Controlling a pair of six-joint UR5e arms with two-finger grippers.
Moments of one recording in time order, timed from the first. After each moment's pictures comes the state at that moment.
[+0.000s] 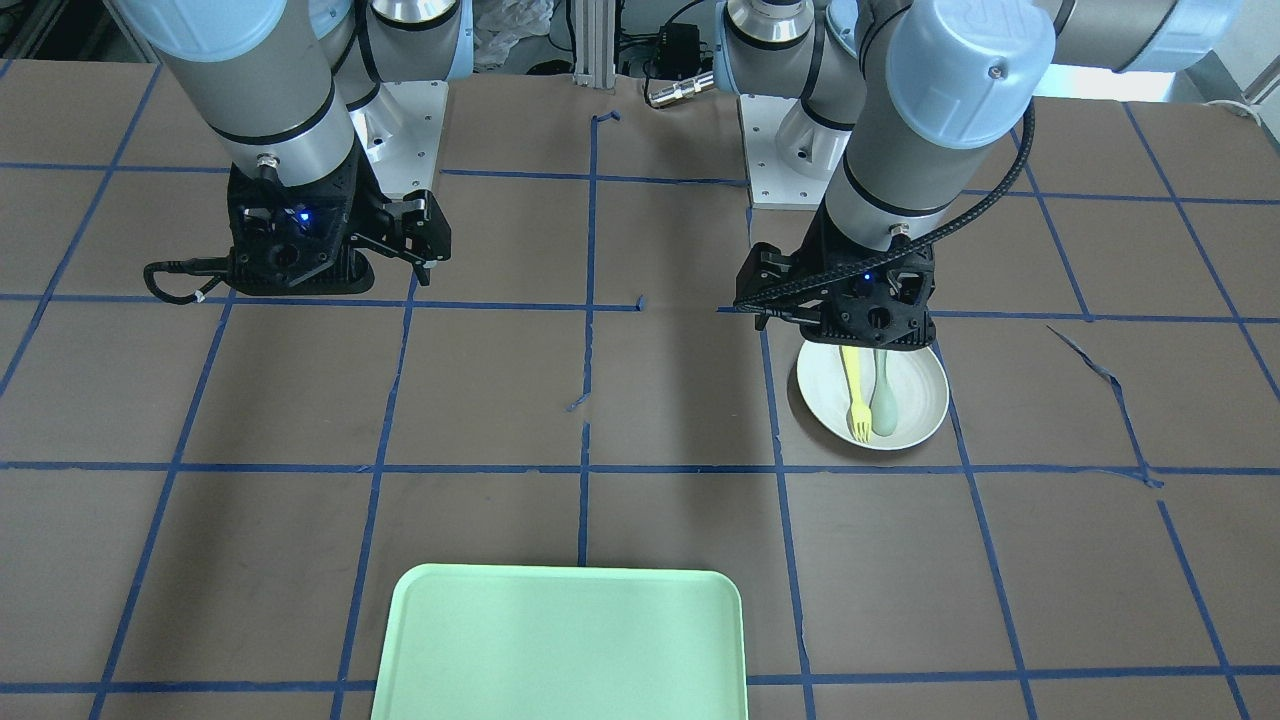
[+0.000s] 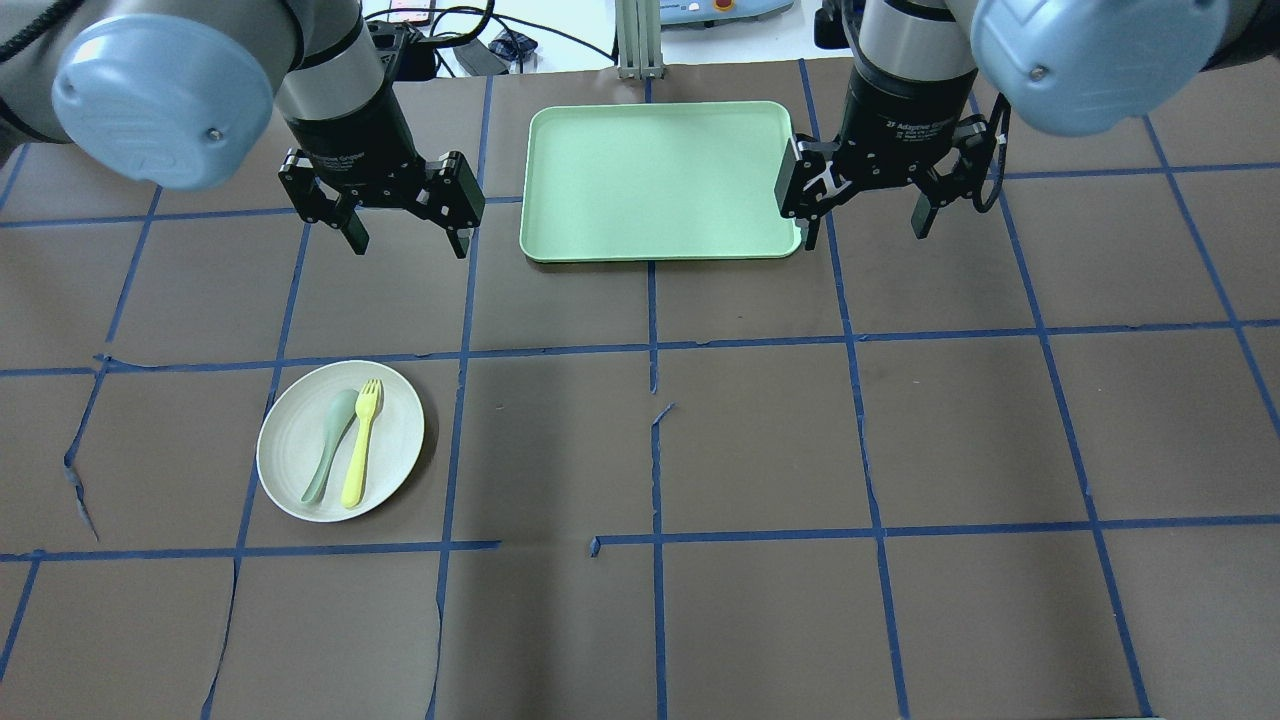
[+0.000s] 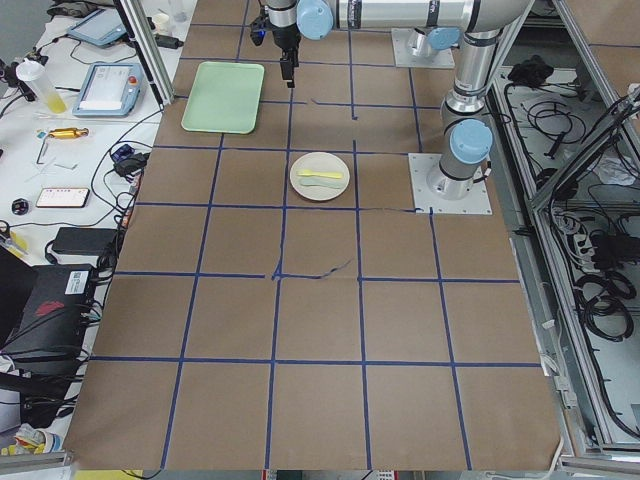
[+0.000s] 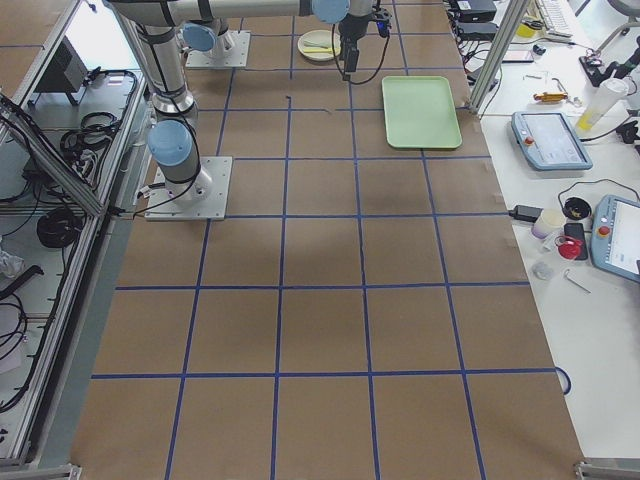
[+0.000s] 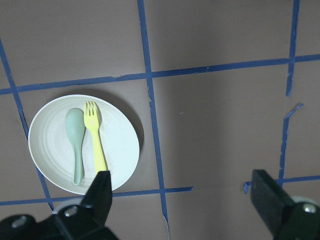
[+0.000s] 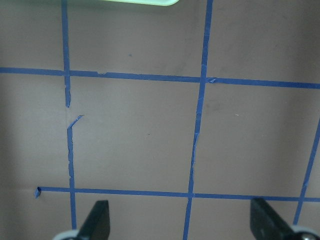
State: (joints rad) left arm -1.65 -1.73 -1.50 -1.57 1.57 0.01; right arm 1.68 -1.44 1.46 -1.48 -1.57 0.05
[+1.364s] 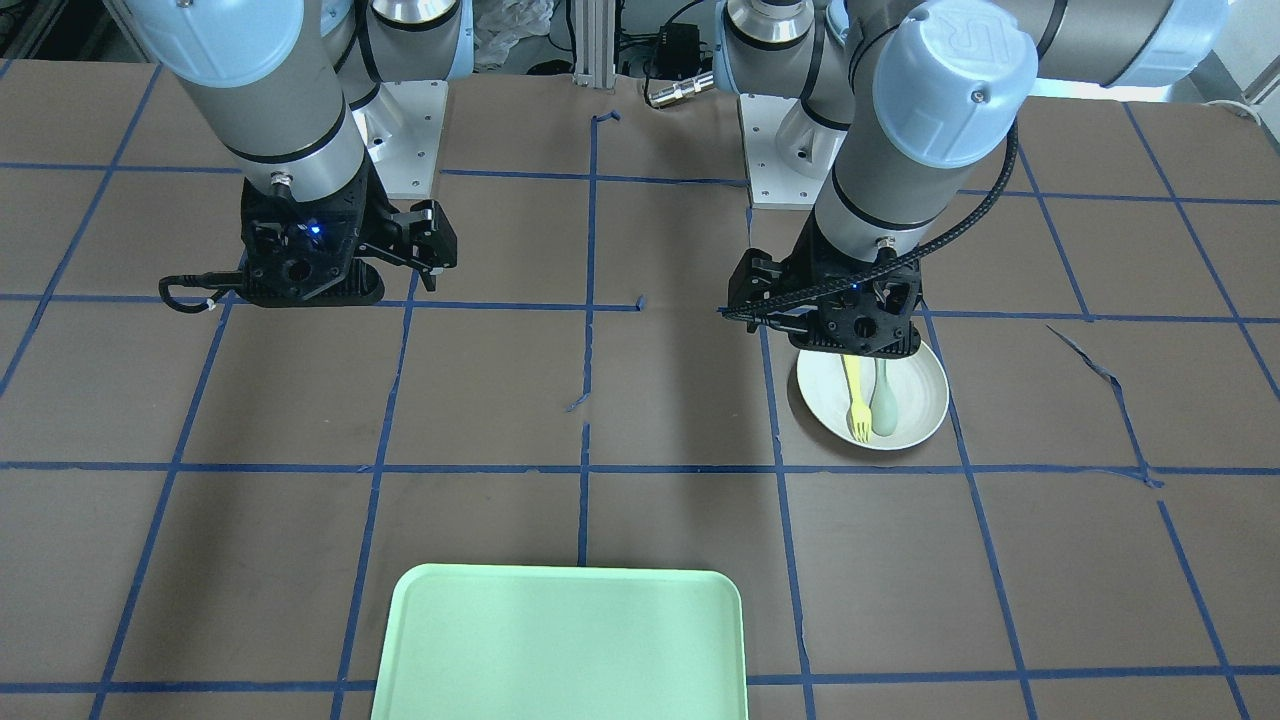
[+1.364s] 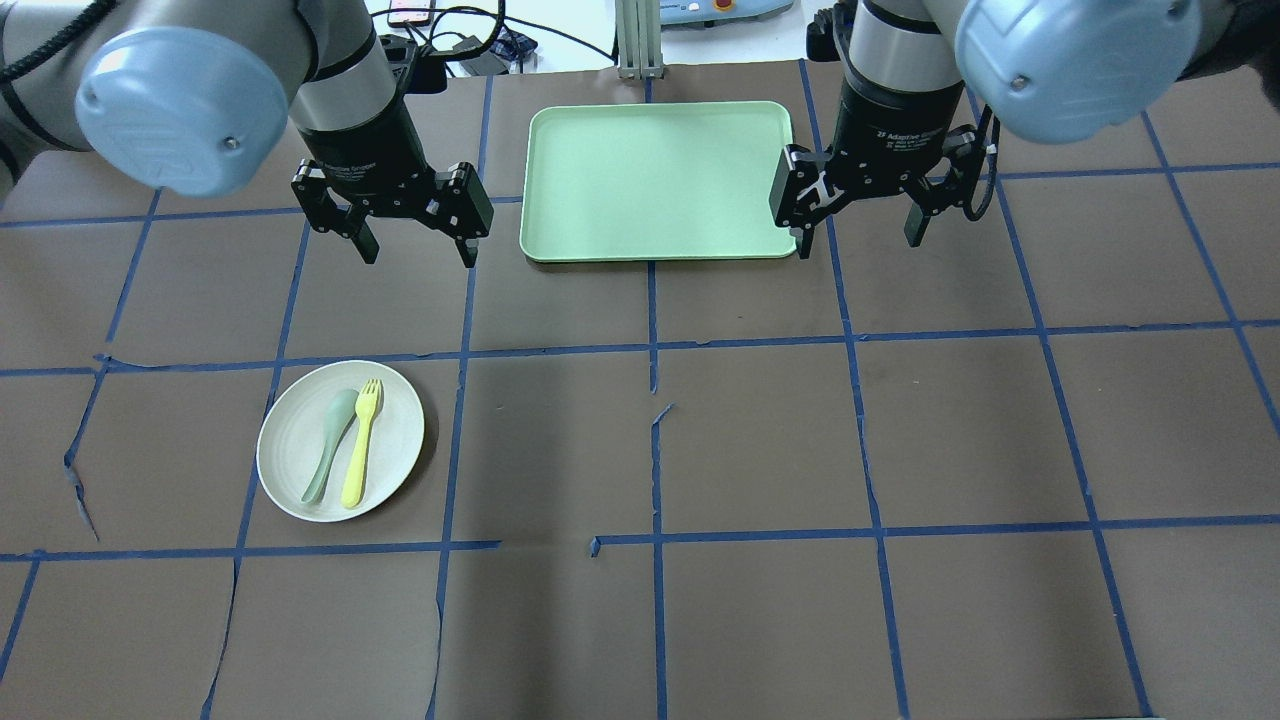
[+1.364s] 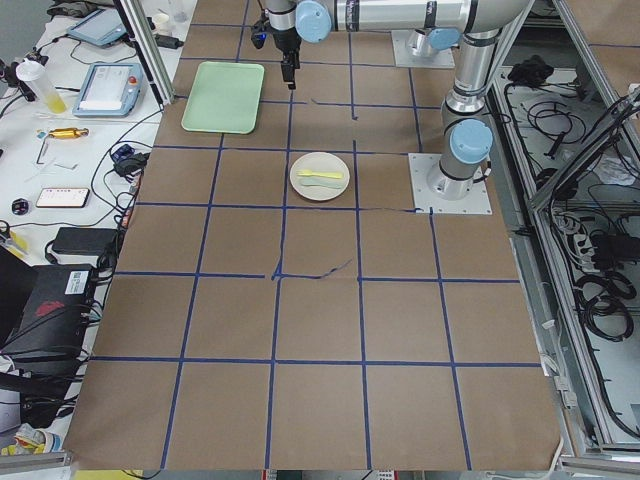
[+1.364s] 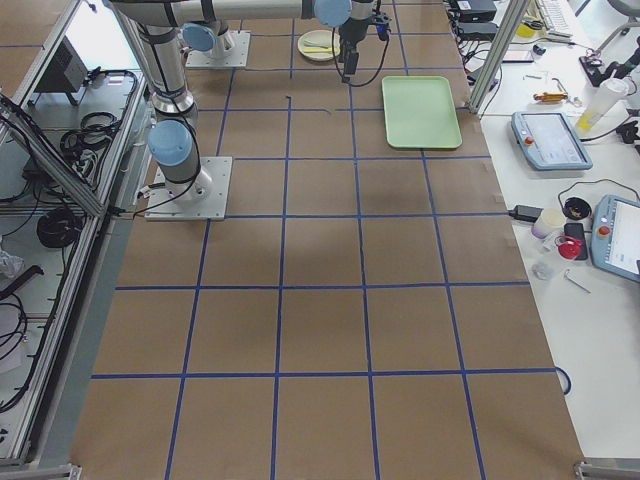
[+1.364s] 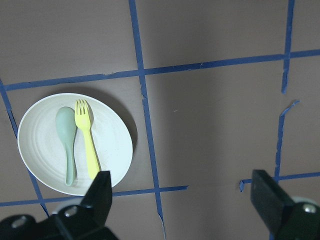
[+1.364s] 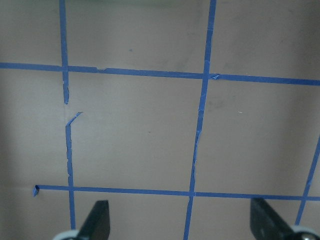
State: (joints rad) left arm -1.65 -1.74 -1.51 -1.57 1.57 0.01; right arm 1.69 -1.43 1.48 -1.48 -1.57 0.05
